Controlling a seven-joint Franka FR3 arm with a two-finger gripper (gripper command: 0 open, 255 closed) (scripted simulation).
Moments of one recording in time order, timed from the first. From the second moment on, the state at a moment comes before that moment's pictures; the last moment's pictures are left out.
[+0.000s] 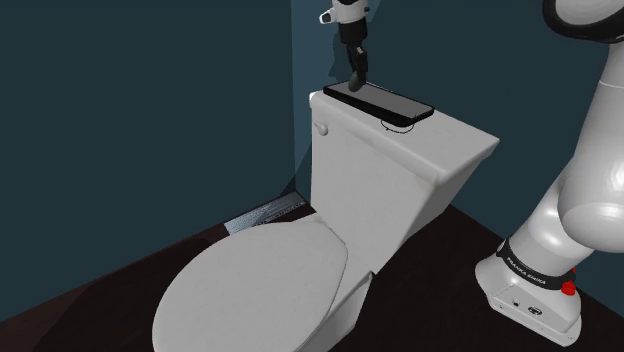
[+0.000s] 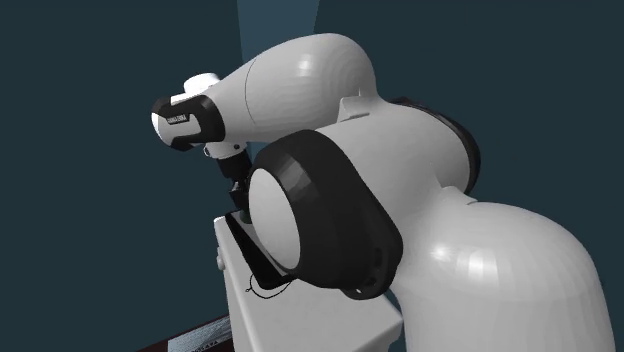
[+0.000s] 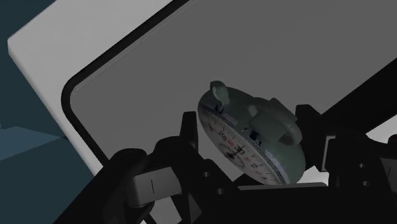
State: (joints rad) arm 0.08 0.28 -0.09 -1.45 -0.19 1.55 -0.92
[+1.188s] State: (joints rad) arm 0.08 0.29 -0.10 -1.32 -0.19 1.44 -0.94
